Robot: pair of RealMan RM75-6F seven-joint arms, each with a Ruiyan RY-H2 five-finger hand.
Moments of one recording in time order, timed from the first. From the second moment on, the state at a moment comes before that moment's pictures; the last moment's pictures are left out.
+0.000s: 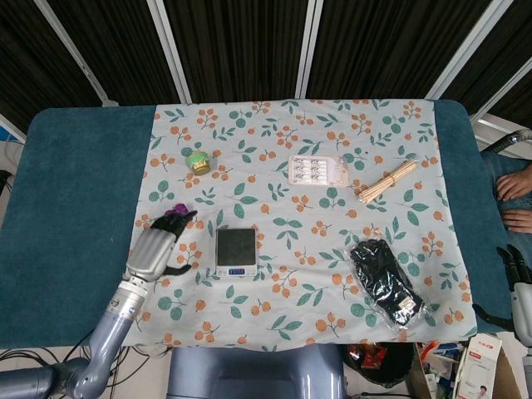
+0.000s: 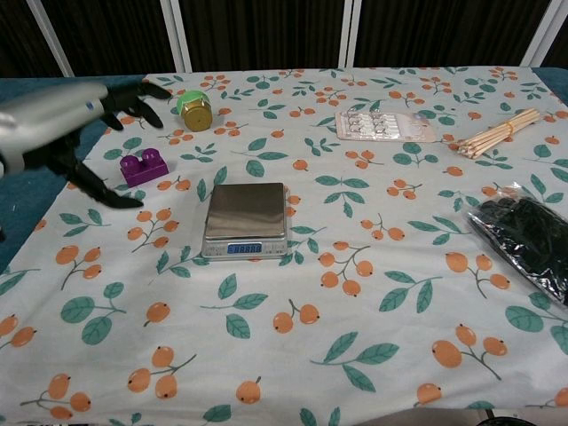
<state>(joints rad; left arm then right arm) -0.55 -1.52 -0.15 -1.68 1.22 1.24 0.34 0.01 -1.03 0.09 -1.68 -1.35 1.44 0.02</state>
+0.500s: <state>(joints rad) -0.65 -1.52 -0.34 -1.44 0.86 1.02 0.25 0.01 -1.03 0.09 -1.70 -1.33 1.44 -0.01</state>
